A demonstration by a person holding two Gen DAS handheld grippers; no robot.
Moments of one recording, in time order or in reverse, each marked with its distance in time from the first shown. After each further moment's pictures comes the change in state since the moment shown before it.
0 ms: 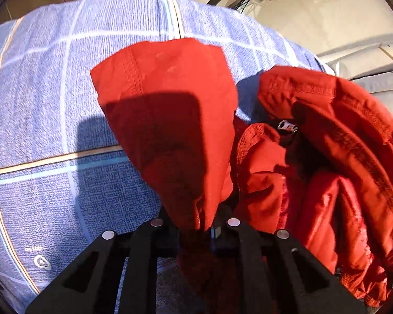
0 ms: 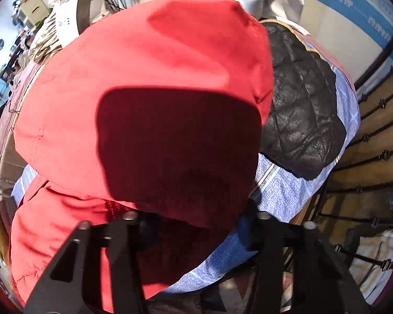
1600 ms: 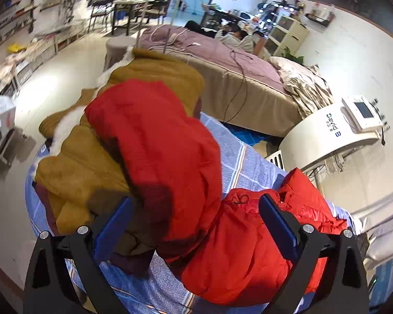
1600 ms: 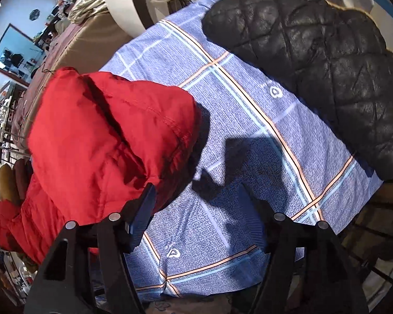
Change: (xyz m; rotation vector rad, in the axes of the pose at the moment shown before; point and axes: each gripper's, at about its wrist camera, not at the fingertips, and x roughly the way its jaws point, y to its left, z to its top) left arm -0.369 0.180 -0.159 -0.456 -0.680 0.340; right arm 0.079 0.073 -0.002 -0.162 0.097 0.209
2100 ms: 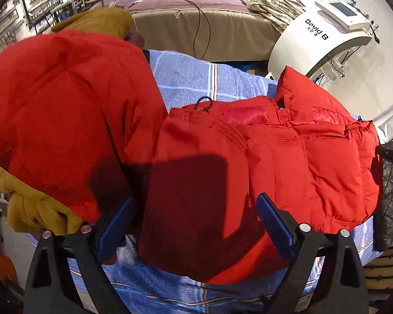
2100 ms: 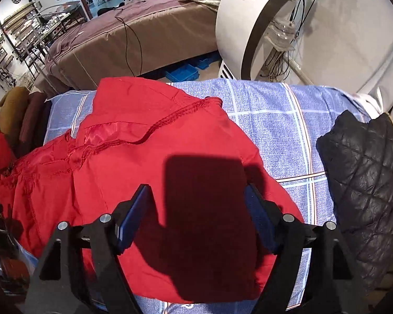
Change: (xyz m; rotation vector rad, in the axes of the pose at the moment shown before) left arm 0.108 -0.068 -0.087 0.301 0.286 0.024; right arm 0.020 0.213 0.051 -0.527 -0.060 0.006
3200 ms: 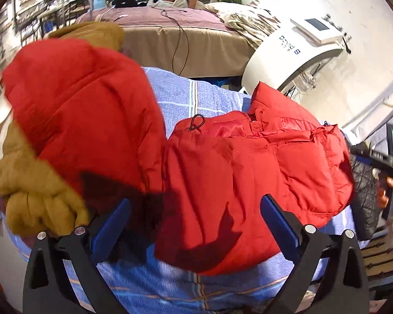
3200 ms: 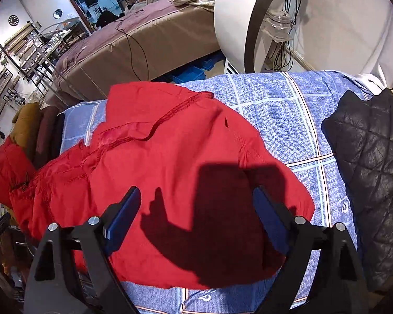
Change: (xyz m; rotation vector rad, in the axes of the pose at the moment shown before) left arm -0.035 0.008 -0.016 0.077 -0.115 -0.116; right arm -0.026 -0.014 -0.020 0.073 -0.018 0.082
